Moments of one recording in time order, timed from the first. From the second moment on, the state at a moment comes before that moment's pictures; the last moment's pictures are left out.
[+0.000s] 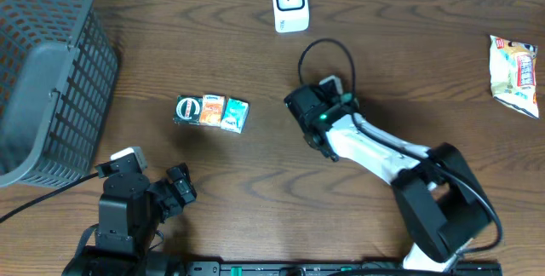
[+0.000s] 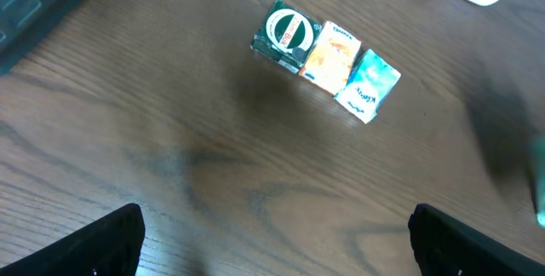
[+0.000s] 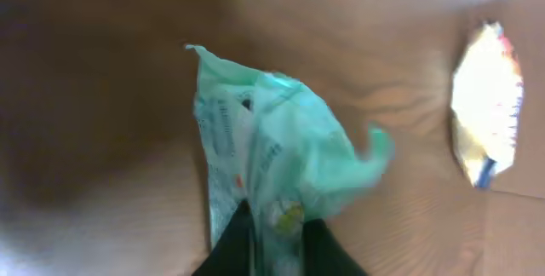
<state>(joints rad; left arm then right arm) -0.18 0.49 0.73 -1.05 -0.11 -0.56 0.64 1.86 1.10 -0.61 0.78 0.20</state>
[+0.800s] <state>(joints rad) -0.18 0.49 0.73 -1.05 -0.11 -0.56 0.58 1.86 1.36 -0.85 0.40 0.23</state>
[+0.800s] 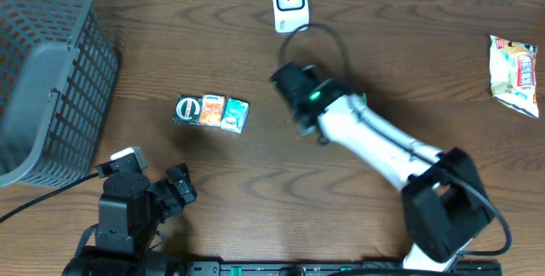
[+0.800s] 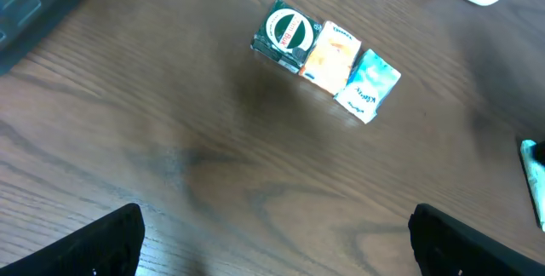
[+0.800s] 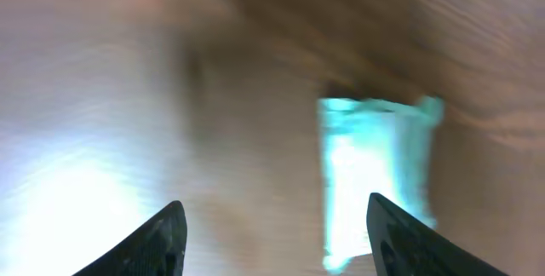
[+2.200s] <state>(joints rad) -0.18 0.49 0.73 -1.05 -0.11 -0.56 -0.02 1.86 1.10 -0.64 -0.54 -0.09</state>
